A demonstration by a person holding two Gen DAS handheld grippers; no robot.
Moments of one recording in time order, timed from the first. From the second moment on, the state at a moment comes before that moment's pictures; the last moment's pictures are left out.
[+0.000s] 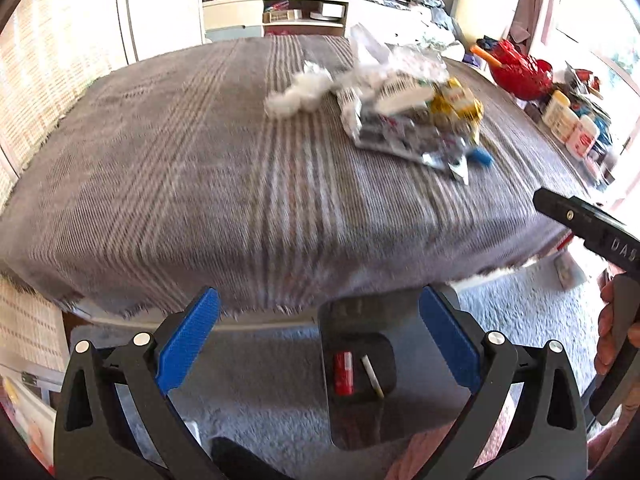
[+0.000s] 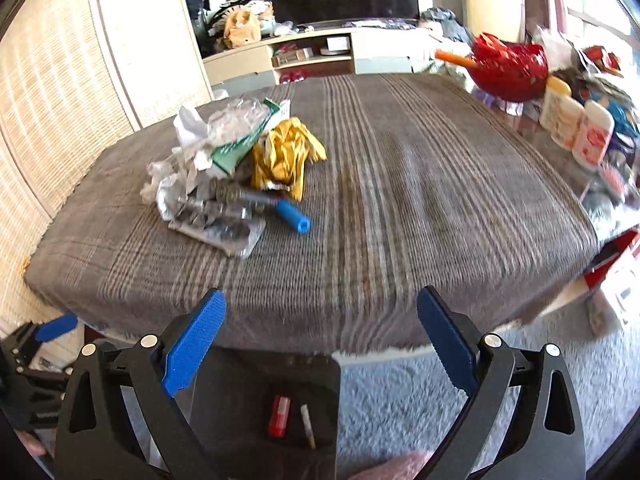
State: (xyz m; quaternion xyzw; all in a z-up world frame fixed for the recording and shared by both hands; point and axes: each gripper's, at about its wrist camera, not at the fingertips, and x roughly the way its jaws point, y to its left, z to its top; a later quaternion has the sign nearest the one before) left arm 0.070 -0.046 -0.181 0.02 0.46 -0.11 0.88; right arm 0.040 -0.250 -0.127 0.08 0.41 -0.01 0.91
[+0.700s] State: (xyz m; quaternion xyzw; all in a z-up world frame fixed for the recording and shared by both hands) left arm 0.168 -0.075 -0.168 0.00 0.45 -0.12 0.89; right arm 0.110 -0.245 -0.153 0.05 0.42 0.04 0.91
